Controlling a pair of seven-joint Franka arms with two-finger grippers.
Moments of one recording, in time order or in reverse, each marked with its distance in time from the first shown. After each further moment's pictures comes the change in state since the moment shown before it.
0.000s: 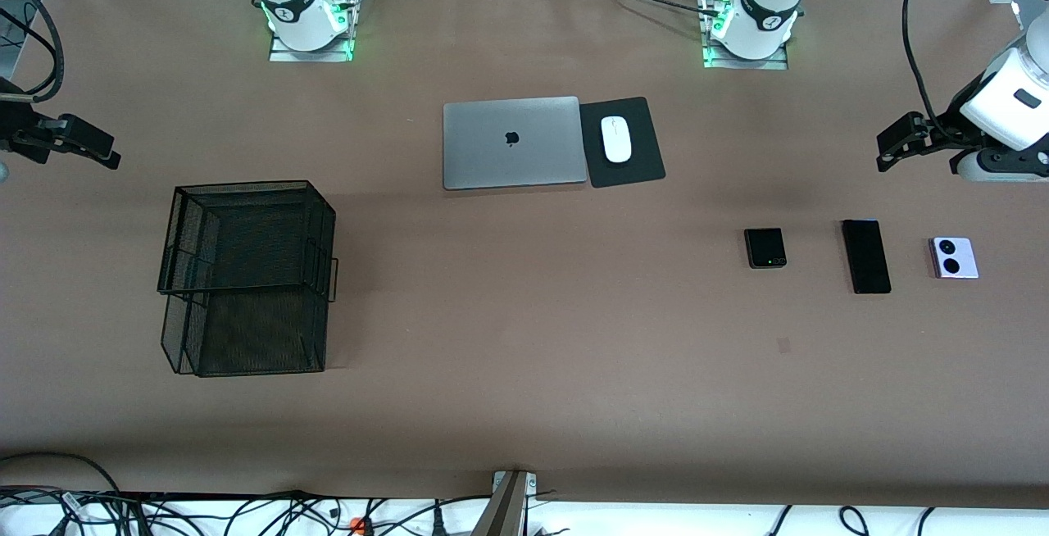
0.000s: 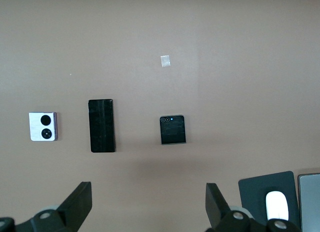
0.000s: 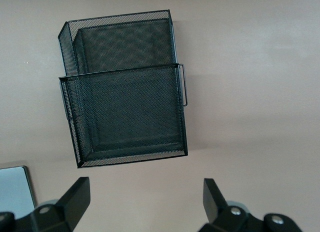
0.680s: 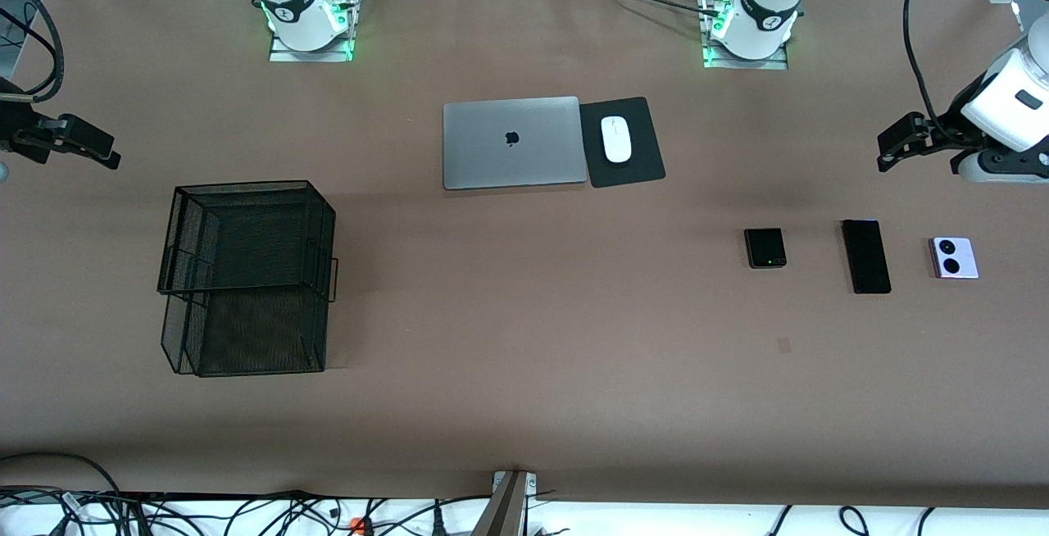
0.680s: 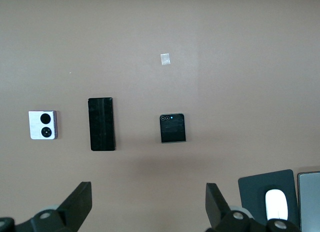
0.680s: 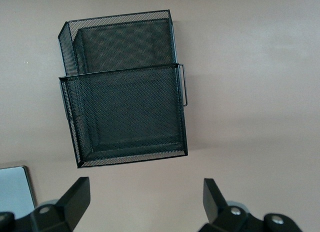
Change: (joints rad) left arm 0.000 0.018 0.000 0.020 0.000 -0.022 0.000; right arm 0.000 0.000 0.000 0.000 0.000 0.000 0.000
